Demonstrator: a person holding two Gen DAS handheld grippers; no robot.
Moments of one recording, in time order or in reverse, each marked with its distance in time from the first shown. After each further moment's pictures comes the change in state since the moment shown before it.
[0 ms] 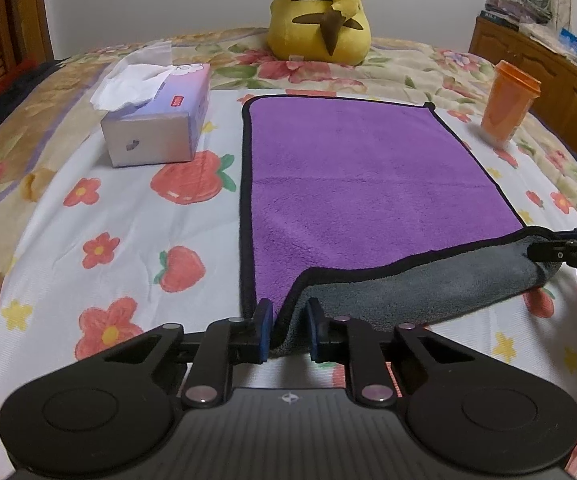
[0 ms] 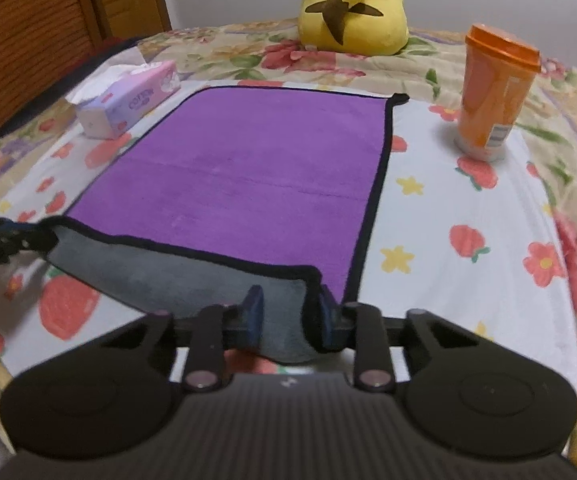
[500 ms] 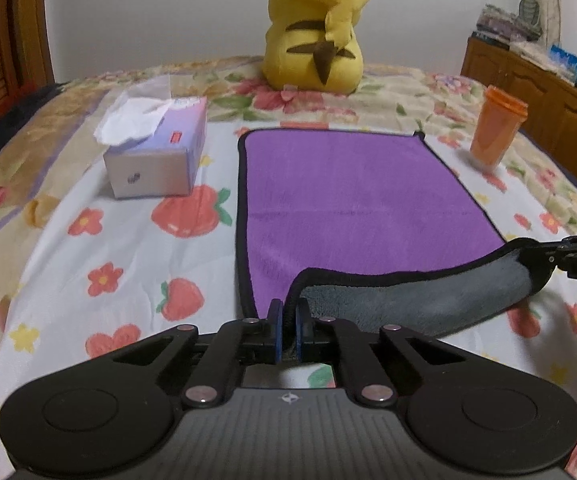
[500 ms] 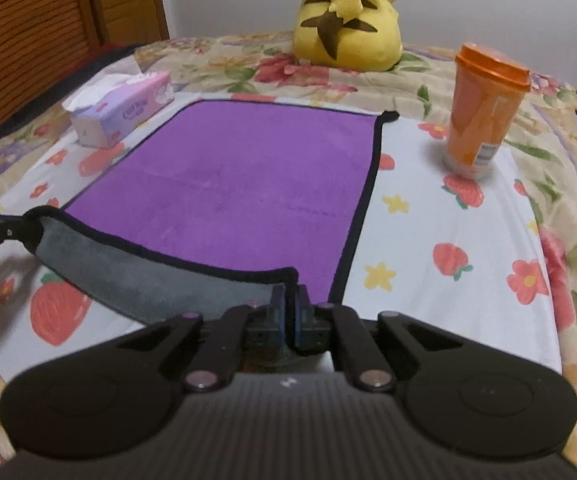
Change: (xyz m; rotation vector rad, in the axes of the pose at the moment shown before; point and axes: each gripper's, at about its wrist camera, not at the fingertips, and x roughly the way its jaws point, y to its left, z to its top) left arm -0.017 -0.002 0.007 0.009 -0.091 -0.012; right arm -0.008 -0.004 0.004 -0.011 -0.049 -0.017
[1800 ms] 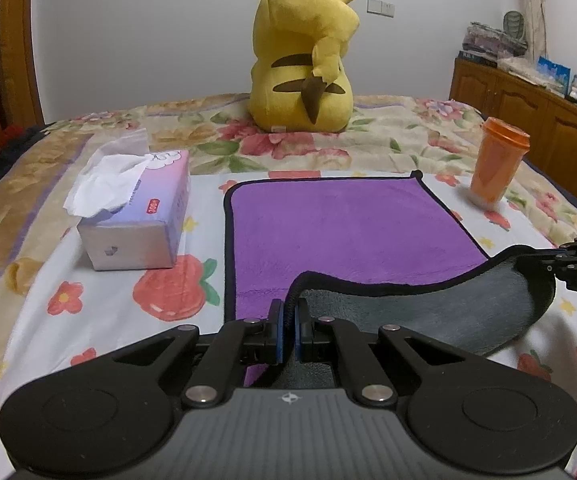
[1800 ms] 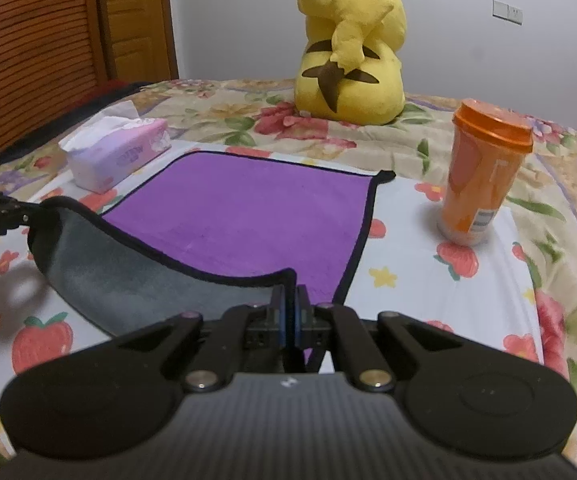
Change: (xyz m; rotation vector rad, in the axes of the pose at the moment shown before) left arm 0.028 -0.003 0.038 0.048 -0.093 -0.019; right arm 0.010 -0.015 0.020 -0.047 -0.139 0.009
